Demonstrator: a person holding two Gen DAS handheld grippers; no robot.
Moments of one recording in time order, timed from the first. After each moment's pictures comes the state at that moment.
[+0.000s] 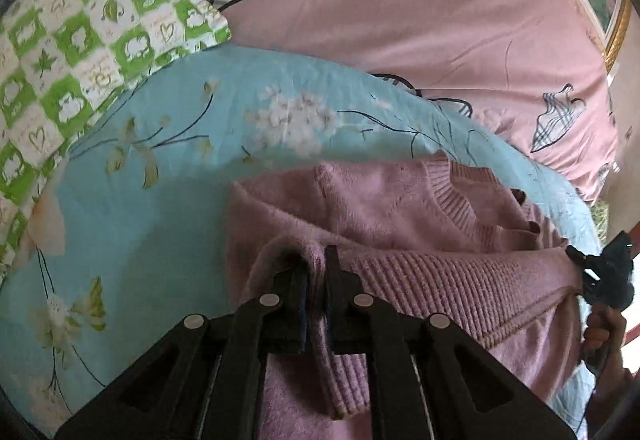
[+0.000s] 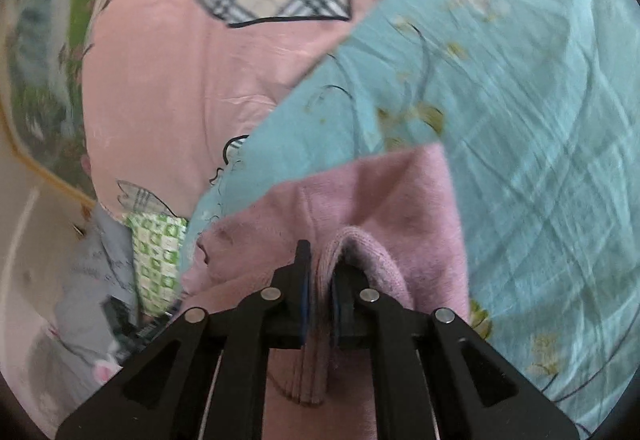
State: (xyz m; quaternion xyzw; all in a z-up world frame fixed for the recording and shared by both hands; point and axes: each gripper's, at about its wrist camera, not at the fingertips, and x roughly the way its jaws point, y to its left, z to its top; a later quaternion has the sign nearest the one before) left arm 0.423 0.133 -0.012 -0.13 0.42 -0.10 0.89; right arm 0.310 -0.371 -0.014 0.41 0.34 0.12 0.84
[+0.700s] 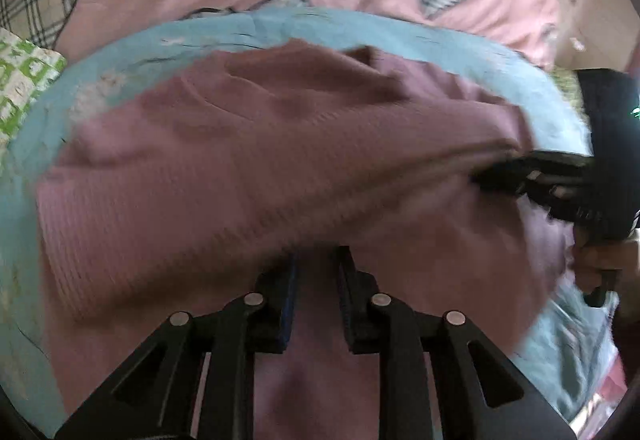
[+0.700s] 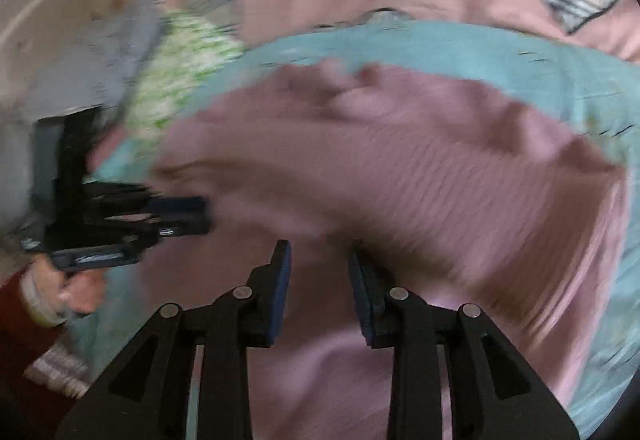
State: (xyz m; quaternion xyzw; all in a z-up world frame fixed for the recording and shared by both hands) left arm 0.383 -0.032 -0.025 0.04 0.47 -0.20 0.86; right arm 0.303 -0.223 0.015 0.06 0.42 0.20 0.88
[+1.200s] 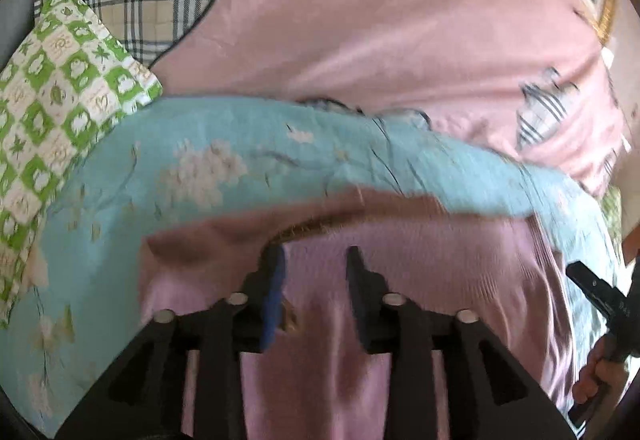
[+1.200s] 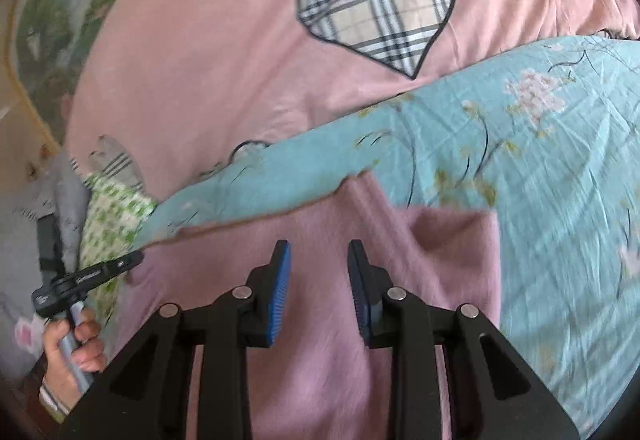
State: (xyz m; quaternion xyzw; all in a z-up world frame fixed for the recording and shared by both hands) left arm 0.436 0.029 0.020 -0.06 0.41 -0.09 0.91; right arm 0.296 -0.318 0.042 0.24 0.30 0.06 0.92
